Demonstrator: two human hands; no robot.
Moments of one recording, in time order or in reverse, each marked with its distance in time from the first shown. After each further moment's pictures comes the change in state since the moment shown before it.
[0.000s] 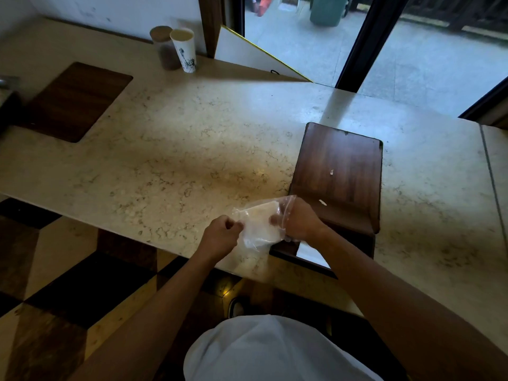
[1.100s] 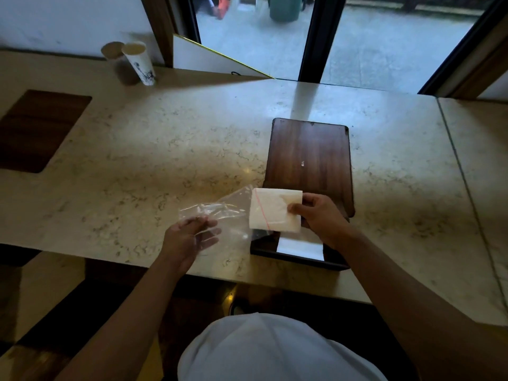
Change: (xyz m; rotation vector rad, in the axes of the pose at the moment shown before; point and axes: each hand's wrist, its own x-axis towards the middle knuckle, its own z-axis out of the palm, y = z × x) left_hand 0.015 -0.004 -0.015 -0.862 -0.099 -0.136; right_hand -0.035 0.079 -0.050 0.723 0.194 0.121
